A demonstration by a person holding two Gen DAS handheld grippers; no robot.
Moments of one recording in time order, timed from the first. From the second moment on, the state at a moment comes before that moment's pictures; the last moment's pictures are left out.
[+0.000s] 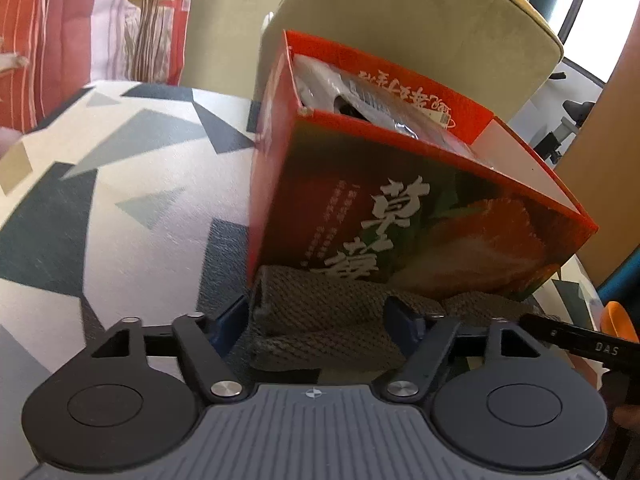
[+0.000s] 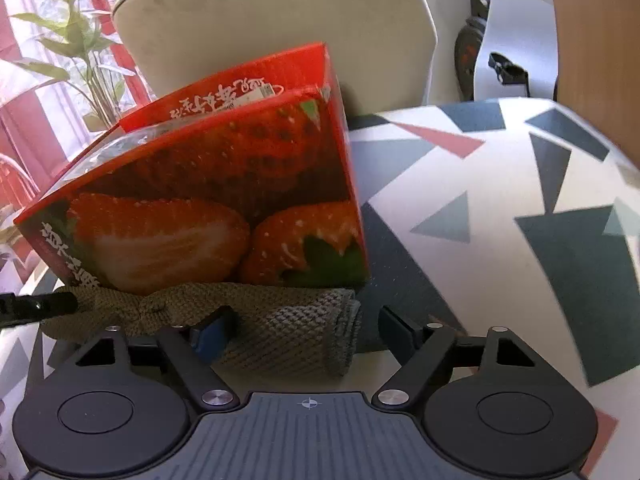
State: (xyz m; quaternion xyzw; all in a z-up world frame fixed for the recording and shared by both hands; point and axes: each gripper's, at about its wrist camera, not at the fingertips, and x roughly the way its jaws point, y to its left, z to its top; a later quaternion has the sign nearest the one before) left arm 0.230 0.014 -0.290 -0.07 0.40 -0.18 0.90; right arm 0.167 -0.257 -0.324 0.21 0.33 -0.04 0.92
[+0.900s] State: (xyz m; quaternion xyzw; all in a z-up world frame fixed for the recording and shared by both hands) left arm 0.164 0.026 -0.208 -0.04 0.28 -0.19 0.94; right arm 0.123 -0.241 -0.253 0.21 0.25 0.03 0.95
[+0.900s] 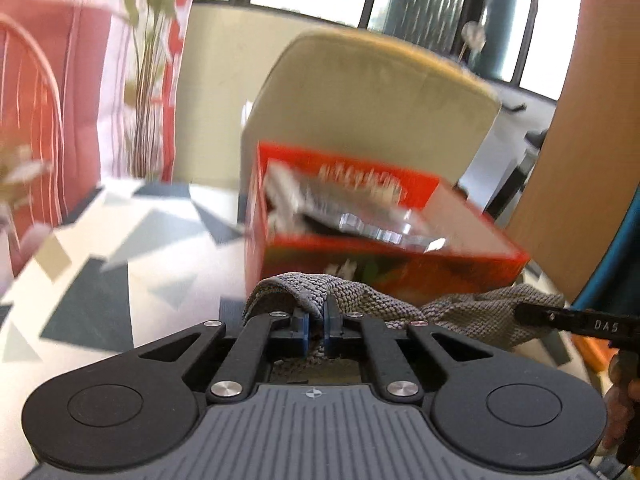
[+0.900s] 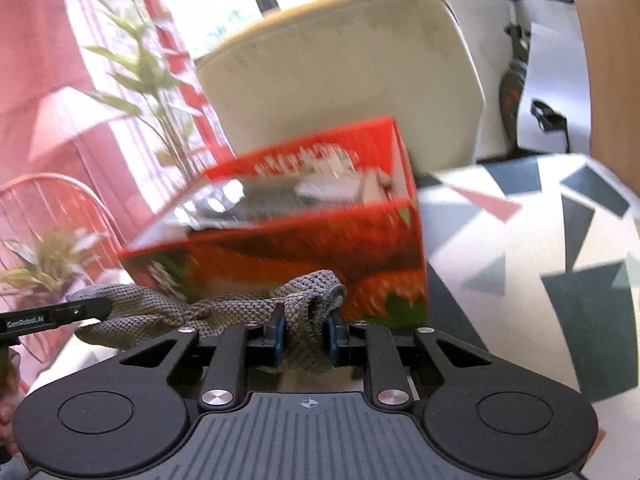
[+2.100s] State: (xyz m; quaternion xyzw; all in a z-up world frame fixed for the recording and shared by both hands) left arm 0.299 -0.046 -0.183 0.00 0.37 -0.27 0.89; right arm 0.231 -0.275 -0.167 0.08 0.35 0.01 0.93
